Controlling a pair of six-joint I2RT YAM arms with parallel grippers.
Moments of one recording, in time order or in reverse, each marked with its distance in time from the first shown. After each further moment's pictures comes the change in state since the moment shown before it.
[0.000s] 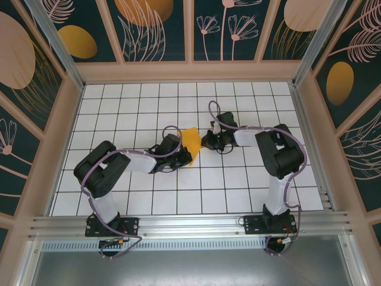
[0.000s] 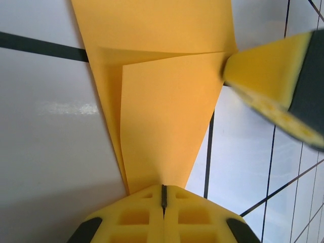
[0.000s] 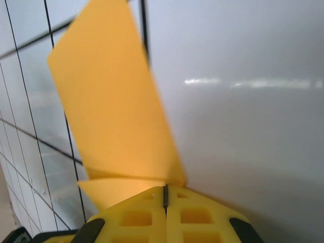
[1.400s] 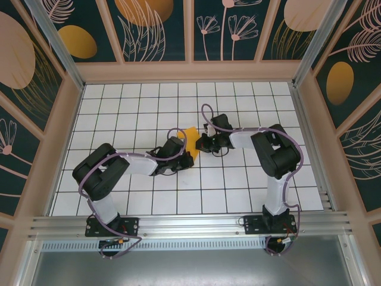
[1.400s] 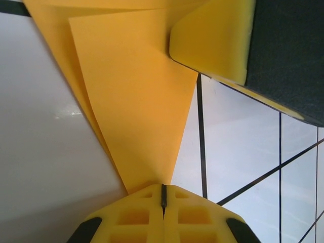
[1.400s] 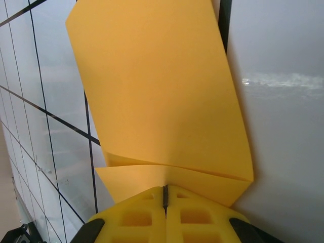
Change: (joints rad) left arm -0.056 -0.031 -0.003 -0.050 -0.014 0.118; right arm 0.073 0.018 -0.005 0.035 -0.040 -0.018
